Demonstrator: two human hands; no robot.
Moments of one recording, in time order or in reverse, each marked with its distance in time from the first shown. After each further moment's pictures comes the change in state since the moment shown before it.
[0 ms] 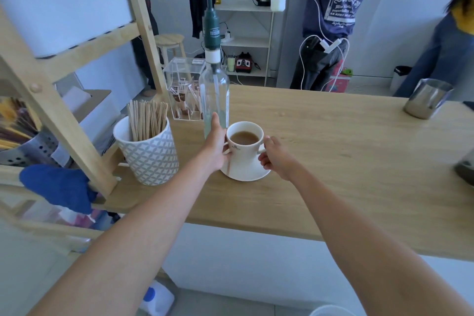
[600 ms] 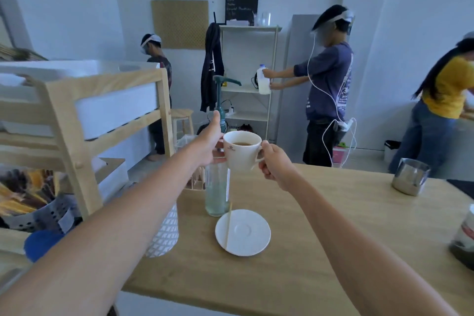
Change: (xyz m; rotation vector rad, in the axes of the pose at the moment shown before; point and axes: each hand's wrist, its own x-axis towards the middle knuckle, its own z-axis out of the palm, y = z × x) left_hand -0.063 0.168 0.019 0.281 -0.035 0.216; right_hand -0.032 -0.156 -0.021 -0.039 0.056 -0.308
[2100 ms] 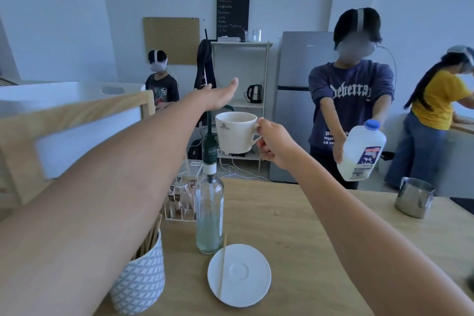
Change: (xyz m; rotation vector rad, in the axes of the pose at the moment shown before) left_hand 0.067 0.143 -0.004 1.176 0.159 0.293; right_hand 0.051 -0.087 -0.019 0.081 0.024 -0.048
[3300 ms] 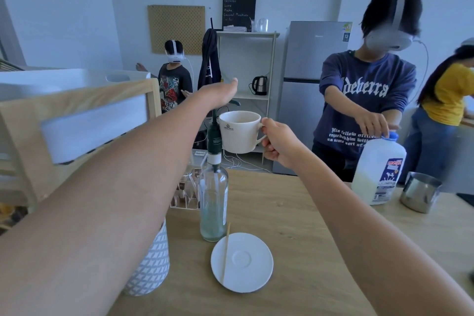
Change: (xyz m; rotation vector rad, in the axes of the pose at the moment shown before) left_hand -0.014 0.001 0.019 -0.210 0.072 -0.045; right_hand 0.002 0.019 0.002 0.062 -0.024 0.042
